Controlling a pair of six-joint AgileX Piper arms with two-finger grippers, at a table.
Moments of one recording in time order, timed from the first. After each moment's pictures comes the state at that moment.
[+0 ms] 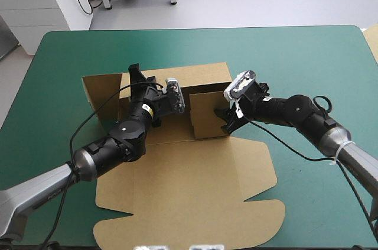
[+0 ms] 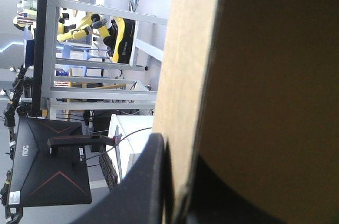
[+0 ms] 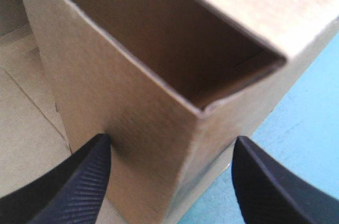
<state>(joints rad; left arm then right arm) -0.79 1.46 -1.00 1.37 0.61 -0.35 0.36 1.46 -1.00 0.96 0.43 -1.25</state>
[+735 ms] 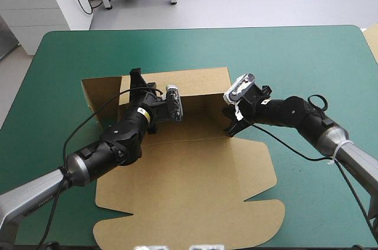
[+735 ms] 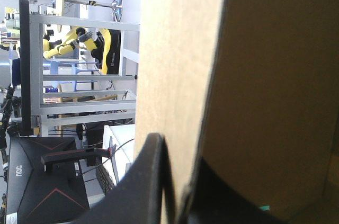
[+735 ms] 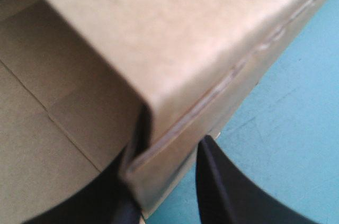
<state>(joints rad) -0.79 1.43 -0.96 1.24 0.57 -0.15 0.37 1.47 -1.00 0.78 0.43 -1.10</state>
